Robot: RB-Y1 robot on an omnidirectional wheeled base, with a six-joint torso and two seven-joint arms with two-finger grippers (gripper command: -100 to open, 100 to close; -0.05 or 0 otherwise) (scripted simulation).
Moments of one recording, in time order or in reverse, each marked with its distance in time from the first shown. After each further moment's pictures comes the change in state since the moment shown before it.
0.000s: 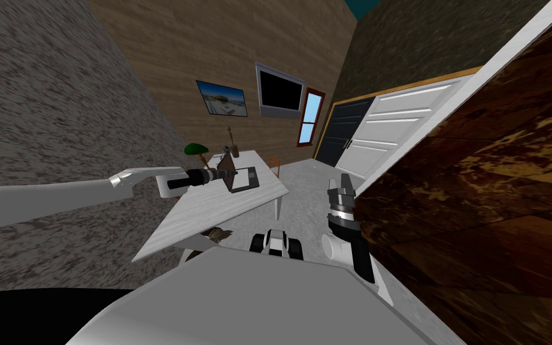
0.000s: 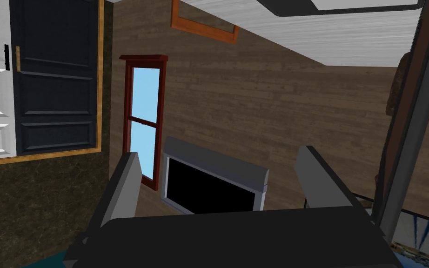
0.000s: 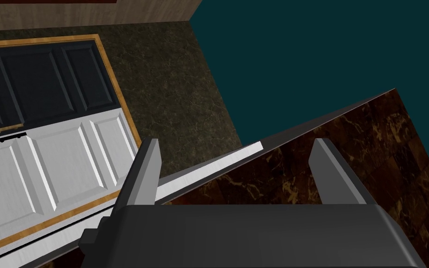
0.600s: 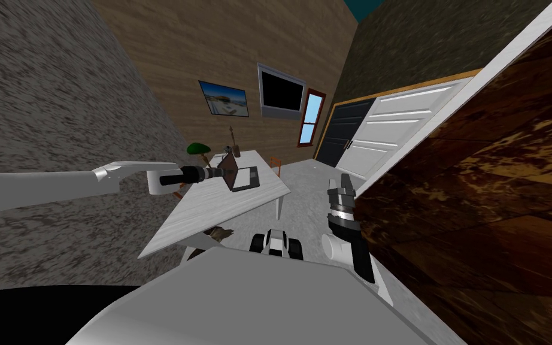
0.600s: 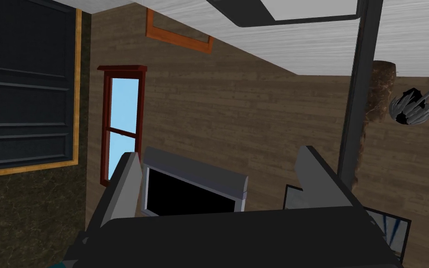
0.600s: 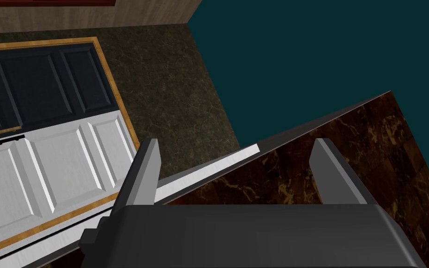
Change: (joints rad) left arm -0.058 0.124 -0.089 -0.001 0.064 0.005 0.059; right arm 0.000 0.000 0.000 0.000 0.000 0.000 0.000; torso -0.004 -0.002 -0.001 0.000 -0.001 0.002
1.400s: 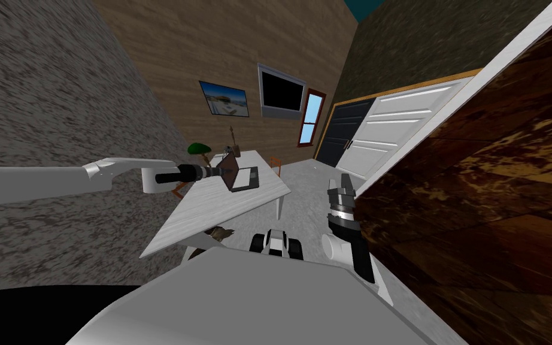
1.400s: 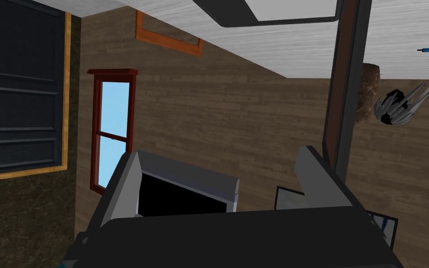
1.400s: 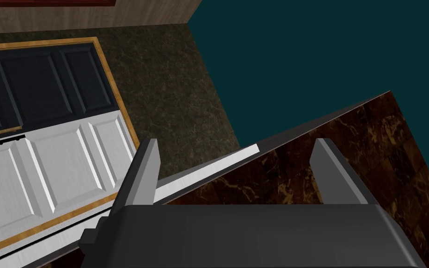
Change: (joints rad) left arm -0.003 0.056 -0.014 -0.006 0.033 0.002 0.025; right arm 0.000 0.000 0.000 0.000 0.000 0.000 0.000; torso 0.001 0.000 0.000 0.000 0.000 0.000
